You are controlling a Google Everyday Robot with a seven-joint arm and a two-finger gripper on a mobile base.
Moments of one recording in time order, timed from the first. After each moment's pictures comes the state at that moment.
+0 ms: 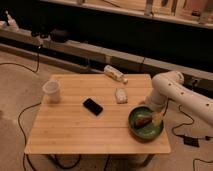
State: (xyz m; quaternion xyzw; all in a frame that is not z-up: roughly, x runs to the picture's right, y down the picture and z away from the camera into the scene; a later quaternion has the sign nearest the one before) arm 0.250 0.147 0.781 -0.32 -0.12 -0.18 0.92
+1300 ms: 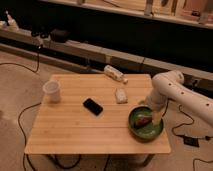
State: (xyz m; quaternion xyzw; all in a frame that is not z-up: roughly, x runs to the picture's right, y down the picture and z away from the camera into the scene) arm 0.243 0.134 0.790 -0.29 -0.13 -0.20 0.93
